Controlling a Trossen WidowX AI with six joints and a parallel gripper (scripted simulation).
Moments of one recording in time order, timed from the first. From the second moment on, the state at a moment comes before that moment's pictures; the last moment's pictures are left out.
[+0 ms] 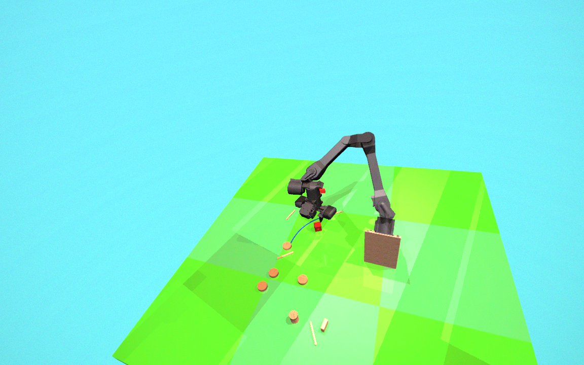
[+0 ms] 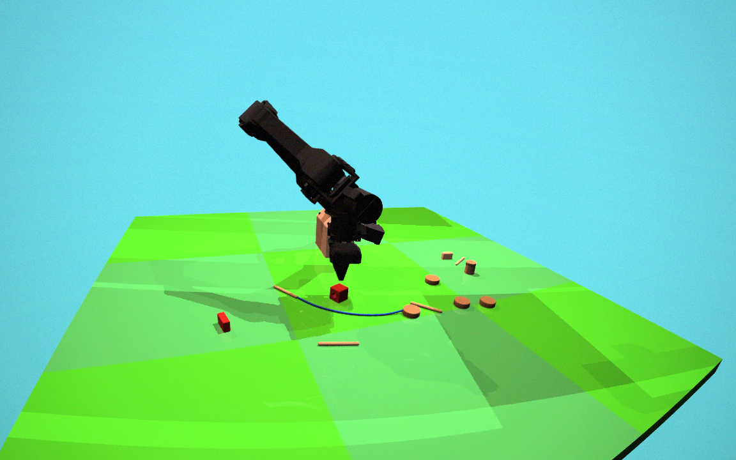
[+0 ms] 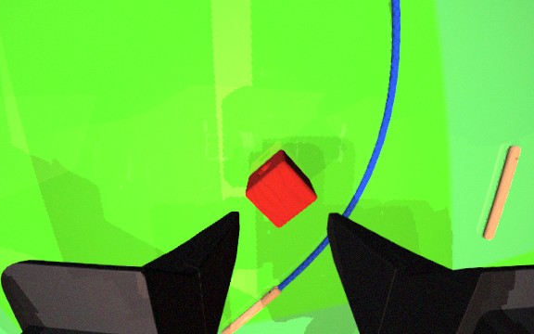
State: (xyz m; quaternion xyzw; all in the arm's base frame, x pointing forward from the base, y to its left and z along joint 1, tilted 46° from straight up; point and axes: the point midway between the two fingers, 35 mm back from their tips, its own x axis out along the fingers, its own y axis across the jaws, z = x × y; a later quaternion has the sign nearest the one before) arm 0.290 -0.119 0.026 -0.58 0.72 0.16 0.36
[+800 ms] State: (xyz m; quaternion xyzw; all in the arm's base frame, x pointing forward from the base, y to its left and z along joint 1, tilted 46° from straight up) arm 0.290 -0.119 0.026 -0.57 0.72 0.15 0.36
